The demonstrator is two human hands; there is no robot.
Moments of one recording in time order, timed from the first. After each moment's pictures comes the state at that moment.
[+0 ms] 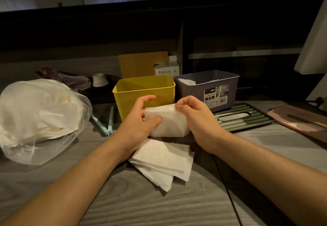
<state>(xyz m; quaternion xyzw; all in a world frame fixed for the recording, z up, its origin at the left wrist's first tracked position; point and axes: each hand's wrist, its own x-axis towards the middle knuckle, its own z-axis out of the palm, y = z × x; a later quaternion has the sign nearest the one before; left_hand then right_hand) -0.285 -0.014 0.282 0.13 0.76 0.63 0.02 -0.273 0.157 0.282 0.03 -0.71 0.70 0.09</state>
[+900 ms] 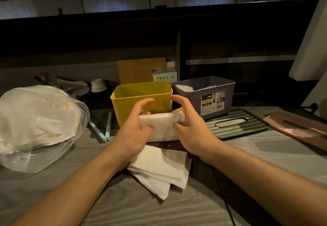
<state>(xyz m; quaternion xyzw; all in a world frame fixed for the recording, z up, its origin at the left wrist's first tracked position) -0.271 -0.010 0.288 0.17 0.79 0.60 -0.02 -0.259 0.158 0.286 0.13 -0.80 0.57 0.09</state>
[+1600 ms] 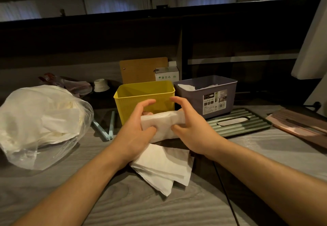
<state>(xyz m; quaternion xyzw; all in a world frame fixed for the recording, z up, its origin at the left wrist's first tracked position) -0.272 -0.019 0.285 0.17 0.82 0.55 -0.03 -0.260 0.163 0.285 0.14 -0.85 0.50 0.07</state>
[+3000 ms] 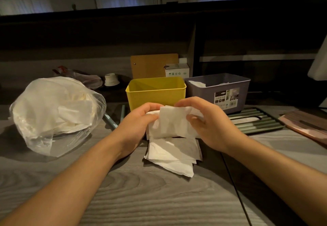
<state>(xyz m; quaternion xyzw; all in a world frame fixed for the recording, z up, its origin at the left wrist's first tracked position) -0.278 -0.034 0.287 0.09 0.76 0.64 0.04 -0.254 0.172 0.296 0.22 -0.89 0.36 0.16</state>
